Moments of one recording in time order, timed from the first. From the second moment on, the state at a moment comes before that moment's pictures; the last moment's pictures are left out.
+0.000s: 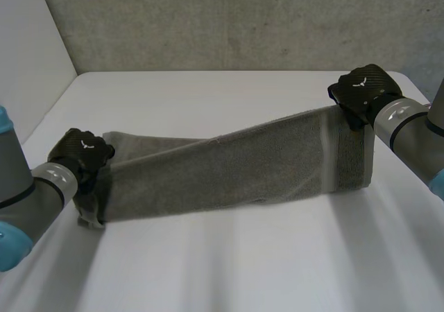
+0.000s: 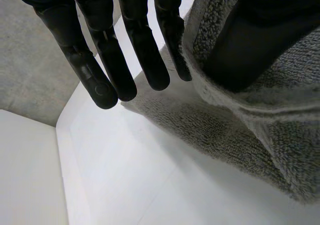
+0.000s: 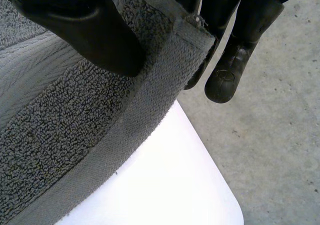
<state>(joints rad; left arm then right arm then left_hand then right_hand) 4.52 -1.86 -1.72 3.19 -1.53 3.91 1.85 -1.15 1.26 0.10 1.42 2.43 1.18 1.18 1.18 1.18 1.18 1.34 1.35 1.35 1.35 1.19</state>
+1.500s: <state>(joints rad) 4.70 -1.85 -2.05 3.59 -1.24 4.03 1.77 -1.27 1.70 -0.16 1.33 2.39 1.17 1.18 1.18 1.18 1.19 1.34 1.35 1.35 1.35 1.19</state>
